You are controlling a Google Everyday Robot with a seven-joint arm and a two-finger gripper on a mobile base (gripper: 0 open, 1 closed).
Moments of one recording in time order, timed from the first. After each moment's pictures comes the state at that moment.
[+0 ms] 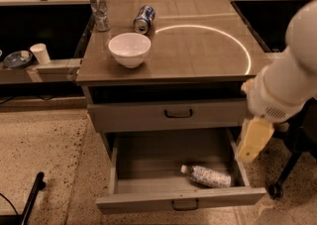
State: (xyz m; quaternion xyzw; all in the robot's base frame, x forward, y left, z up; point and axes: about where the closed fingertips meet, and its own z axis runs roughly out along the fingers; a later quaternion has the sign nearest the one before) arm 0.440 -0.201 0.831 -0.58 0.80 0.00 0.14
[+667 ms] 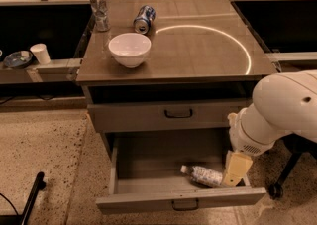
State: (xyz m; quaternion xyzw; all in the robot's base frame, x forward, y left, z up) arm 0.429 -0.192 0.724 -0.59 0.80 0.00 0.13
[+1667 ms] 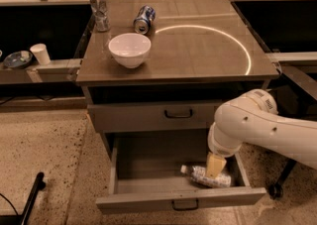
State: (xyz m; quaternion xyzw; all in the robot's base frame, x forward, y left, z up) arm 0.484 -0.183 0.615 -0.60 0.79 -0.04 0.10
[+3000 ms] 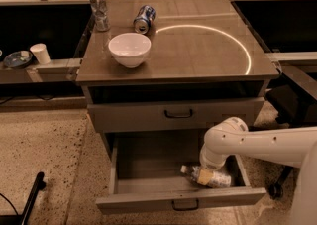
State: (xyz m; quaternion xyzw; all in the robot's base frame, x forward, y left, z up) arm 0.509 -0.185 0.446 -0.59 0.80 0.01 0.07
